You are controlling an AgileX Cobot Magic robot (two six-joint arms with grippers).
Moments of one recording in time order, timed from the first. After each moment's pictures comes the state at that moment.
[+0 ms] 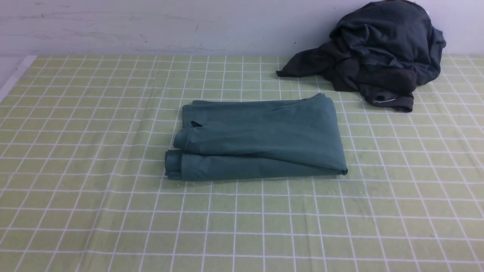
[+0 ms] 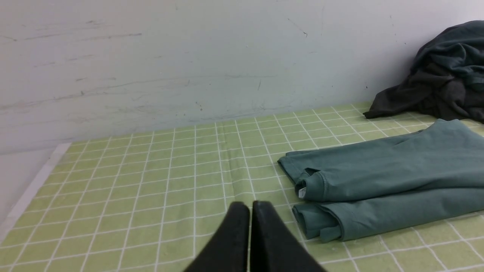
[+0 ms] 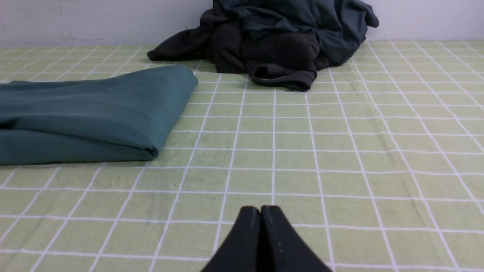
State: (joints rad) right arm 0.01 -0.01 0.02 0.04 0.36 0.05; left arm -0.23 0.06 -0.25 0.25 0.34 -0.18
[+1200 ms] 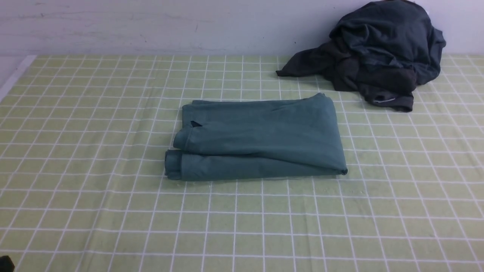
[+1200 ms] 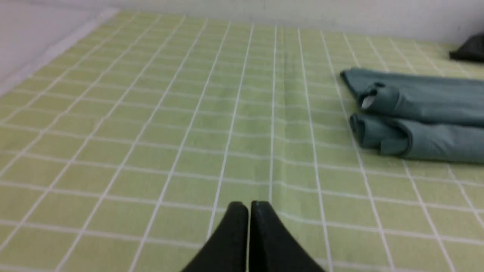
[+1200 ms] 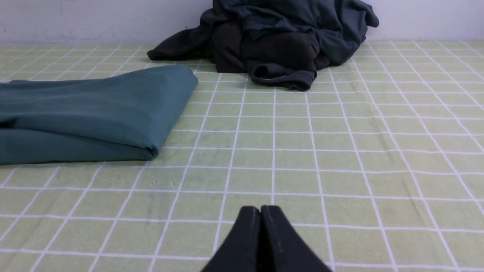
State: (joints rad) right arm 0.01 -0.01 0.02 0.04 0.36 0.05; left arm 0.01 -0.01 0.03 0.04 0.33 -0.17
